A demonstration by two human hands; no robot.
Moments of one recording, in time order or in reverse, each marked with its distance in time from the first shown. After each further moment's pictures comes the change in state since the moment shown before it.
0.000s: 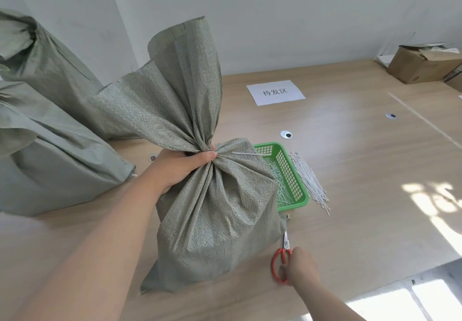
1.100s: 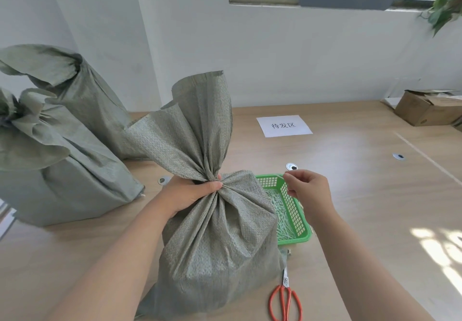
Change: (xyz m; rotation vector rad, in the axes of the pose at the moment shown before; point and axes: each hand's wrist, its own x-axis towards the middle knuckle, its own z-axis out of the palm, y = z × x) left_hand -0.012 0.007 0.003 0.061 0.008 -0.030; right_hand -0.016 -0.121 -0.219 1.131 0.226 -0.522
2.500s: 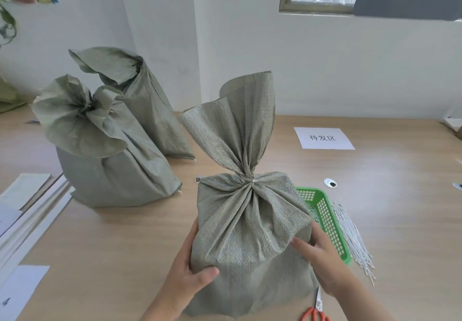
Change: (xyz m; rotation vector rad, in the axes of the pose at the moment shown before) left_hand -0.136 -0.092 -0.004 -0.218 0.188 0.104; right_hand -0.083 0.044 0.038 0.102 -0.570 0.029
